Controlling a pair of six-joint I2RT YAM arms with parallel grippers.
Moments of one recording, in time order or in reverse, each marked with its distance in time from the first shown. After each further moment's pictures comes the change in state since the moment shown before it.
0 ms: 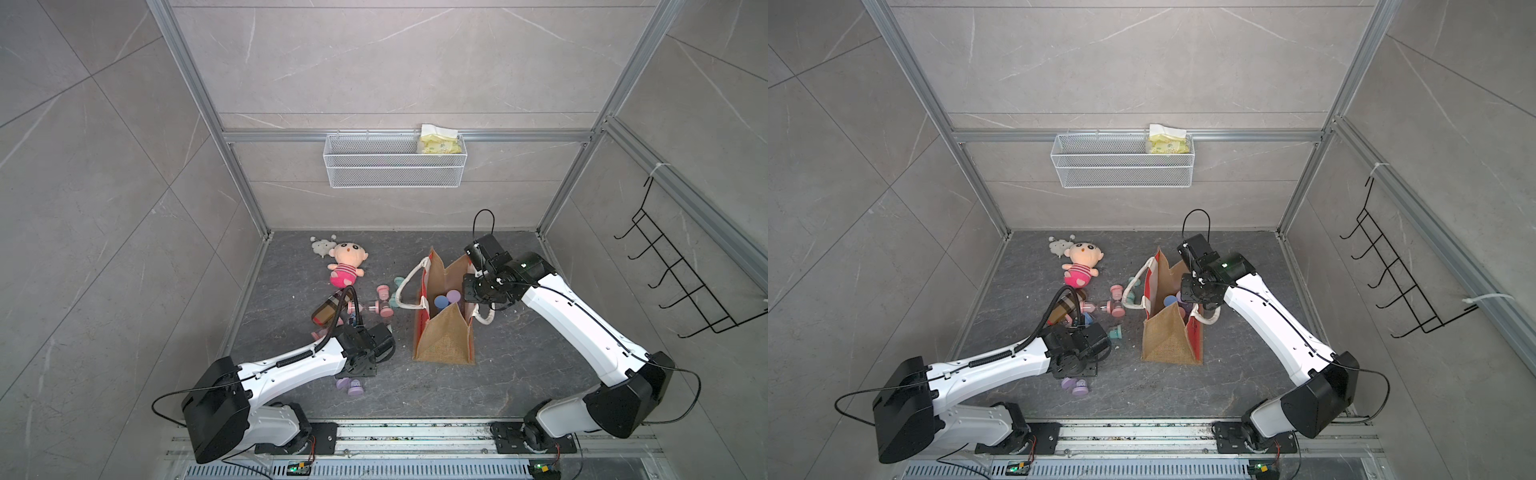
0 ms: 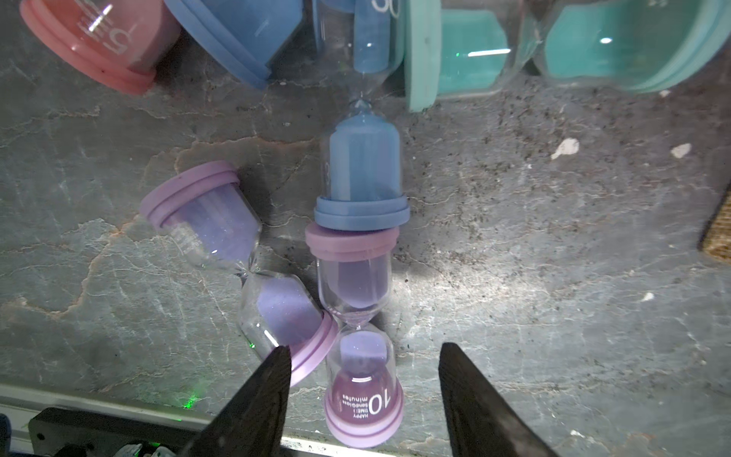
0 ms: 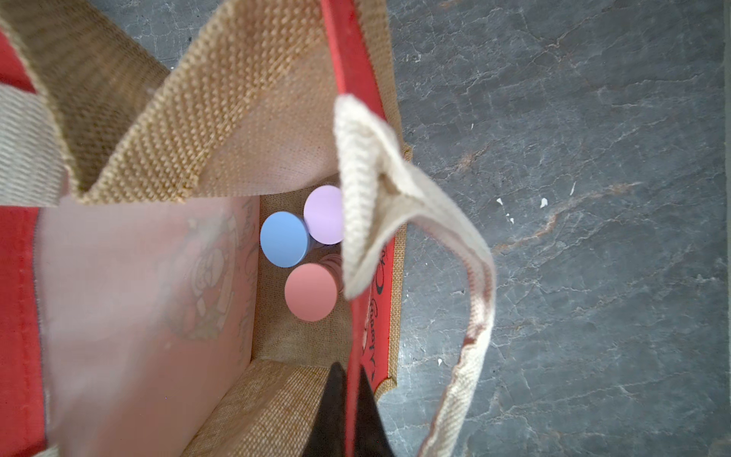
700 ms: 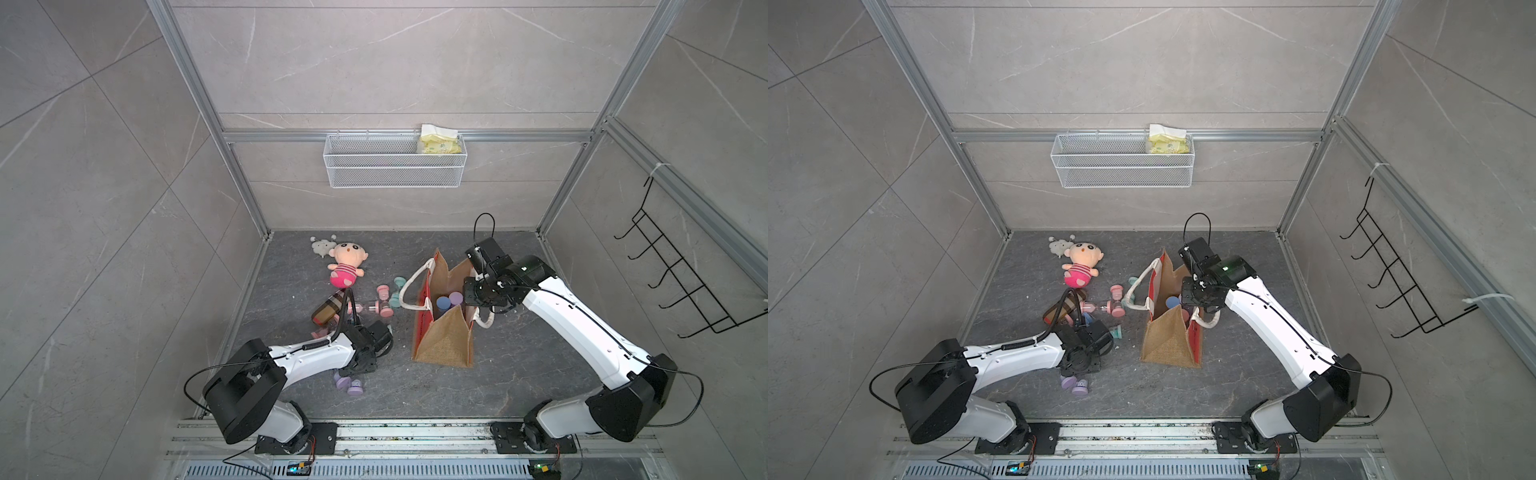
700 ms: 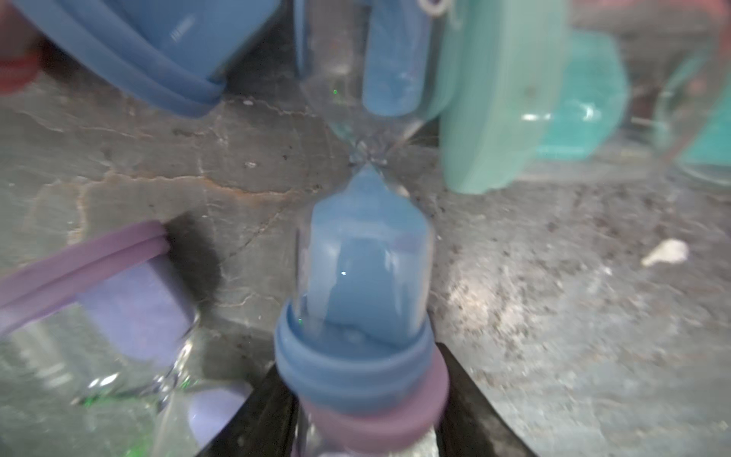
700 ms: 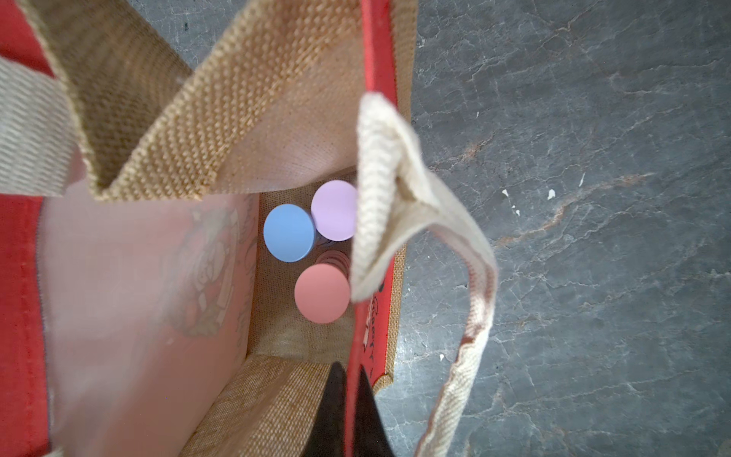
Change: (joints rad) left arm 0.110 0.141 -0.098 0.259 0.035 0.006; right arm -0.002 -0.018 -0.041 0.014 -0.018 0.000
